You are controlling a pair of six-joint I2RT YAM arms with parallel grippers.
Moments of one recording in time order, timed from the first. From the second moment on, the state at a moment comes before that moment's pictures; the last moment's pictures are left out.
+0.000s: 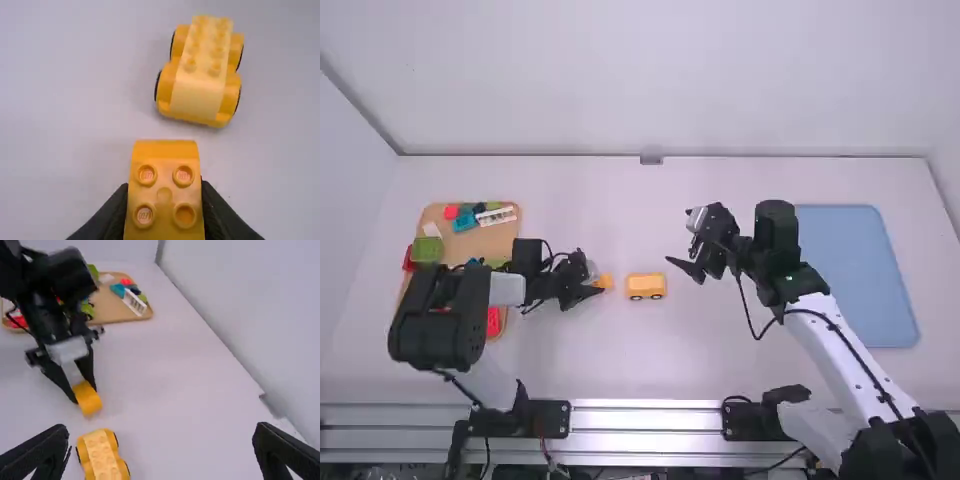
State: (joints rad) left arm 0.03 1.71 0.55 0.11 0.89 1.02; right arm 0.24 1.17 0.75 -0.11 -0.76 -0.64
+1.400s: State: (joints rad) left arm -0.17 1.63 0.58 0.20 0.95 0.89; right arm 0.27 2.13 0.69 0.63 -1.19 -0.88
